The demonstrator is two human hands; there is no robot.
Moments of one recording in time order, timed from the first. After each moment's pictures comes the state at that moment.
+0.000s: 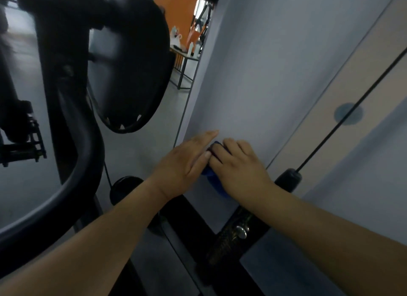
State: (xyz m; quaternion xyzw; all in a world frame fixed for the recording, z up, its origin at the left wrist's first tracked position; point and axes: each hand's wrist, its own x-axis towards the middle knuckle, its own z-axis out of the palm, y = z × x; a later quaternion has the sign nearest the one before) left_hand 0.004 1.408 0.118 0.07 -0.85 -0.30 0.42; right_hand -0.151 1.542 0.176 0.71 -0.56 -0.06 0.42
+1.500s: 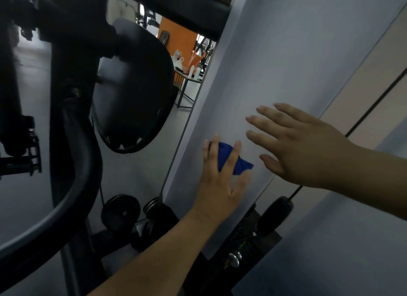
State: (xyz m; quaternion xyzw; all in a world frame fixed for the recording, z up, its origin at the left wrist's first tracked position) left_hand -0.083 1.474 0.143 0.18 -0.76 -0.31 0.55; right_hand -0.172 1.582 0.364 0.69 -0.50 -0.27 0.45
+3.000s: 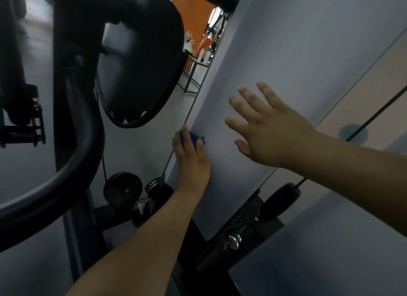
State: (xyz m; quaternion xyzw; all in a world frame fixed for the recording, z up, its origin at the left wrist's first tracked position) left_hand -0.093 1.420 0.086 0.35 -0.56 -0.48 0.57; right_hand -0.154 1.526 0.316 0.66 -0.50 -0.33 0.45
